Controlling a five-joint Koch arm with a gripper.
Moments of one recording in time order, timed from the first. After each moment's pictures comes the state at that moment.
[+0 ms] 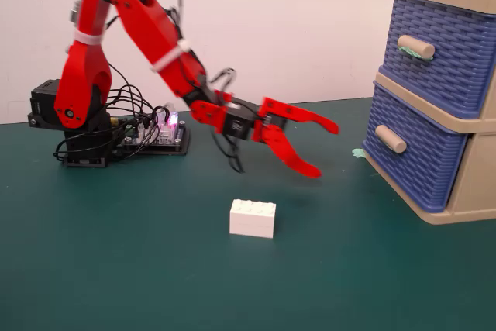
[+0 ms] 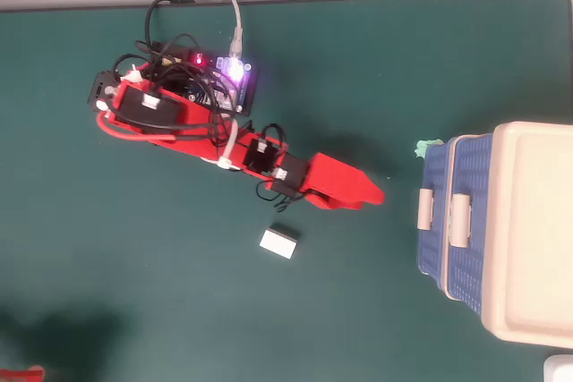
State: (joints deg) arm -83.5 68.6 114.6 -38.0 158.7
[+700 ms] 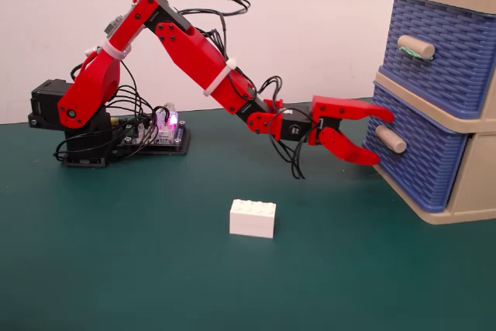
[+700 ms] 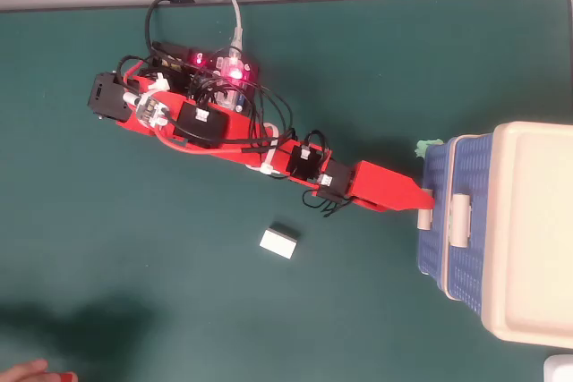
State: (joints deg) arm -86.3 54.1 88.1 -33.9 169.7
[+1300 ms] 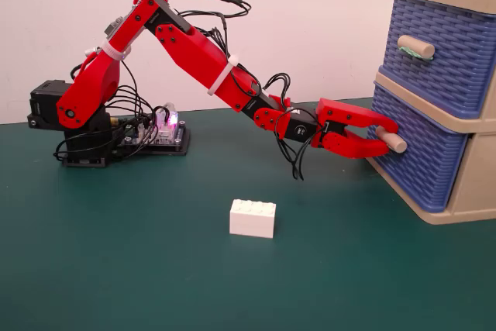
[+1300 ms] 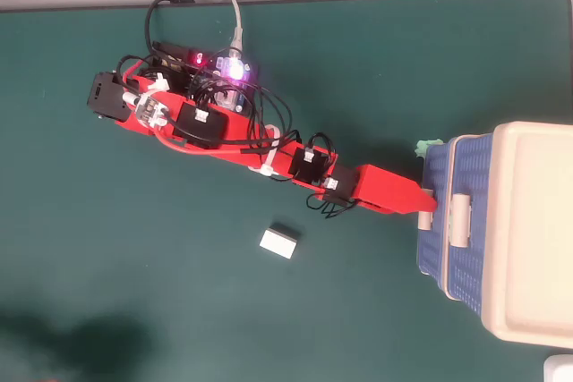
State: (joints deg) arm -86.0 52.5 83.4 -21.8 170.4
